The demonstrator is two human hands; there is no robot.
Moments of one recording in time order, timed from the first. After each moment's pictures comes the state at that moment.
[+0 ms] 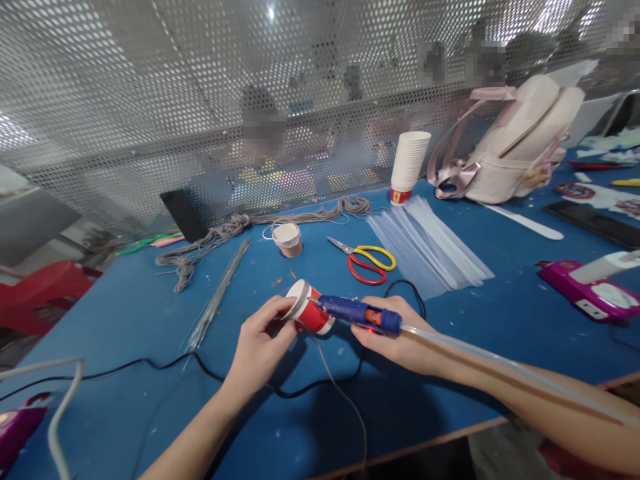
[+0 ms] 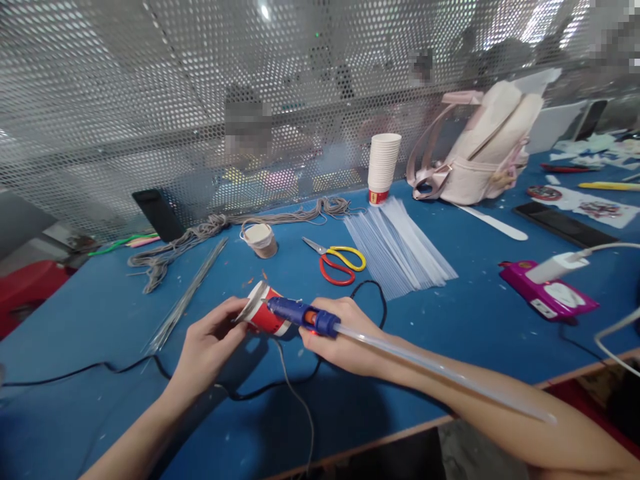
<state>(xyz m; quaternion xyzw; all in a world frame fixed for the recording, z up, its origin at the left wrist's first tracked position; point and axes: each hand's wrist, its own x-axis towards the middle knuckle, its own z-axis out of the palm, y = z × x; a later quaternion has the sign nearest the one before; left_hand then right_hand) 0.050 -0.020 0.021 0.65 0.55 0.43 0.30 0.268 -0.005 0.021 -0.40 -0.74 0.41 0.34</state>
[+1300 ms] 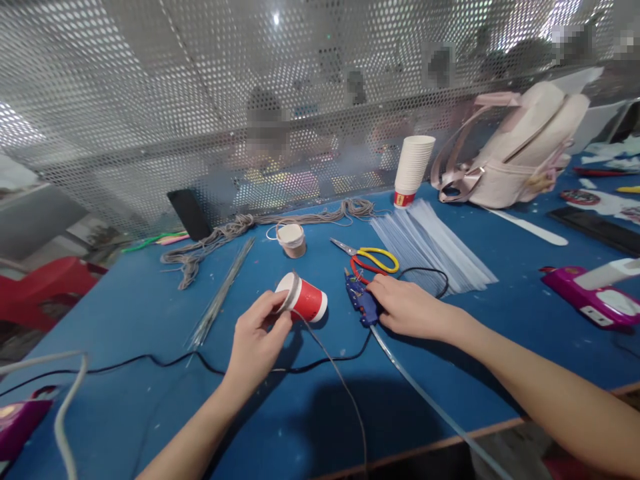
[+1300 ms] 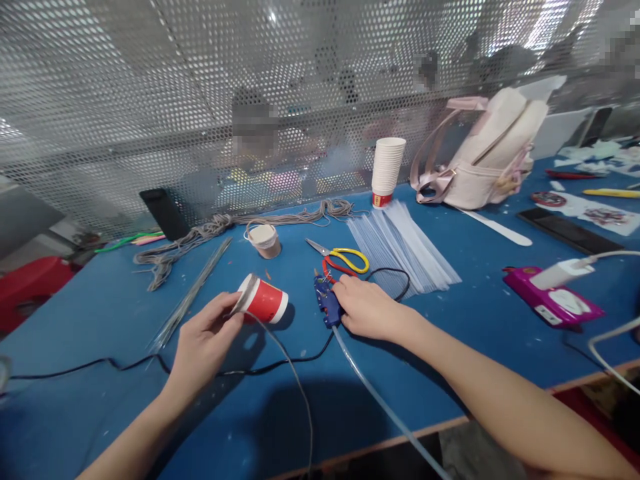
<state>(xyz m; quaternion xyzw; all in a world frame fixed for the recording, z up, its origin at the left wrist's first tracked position) 0.040 -0.018 0.018 0.66 0.57 0.45 0.20 0.295 0.041 -0.004 -0.42 -0.90 0.08 0.03</state>
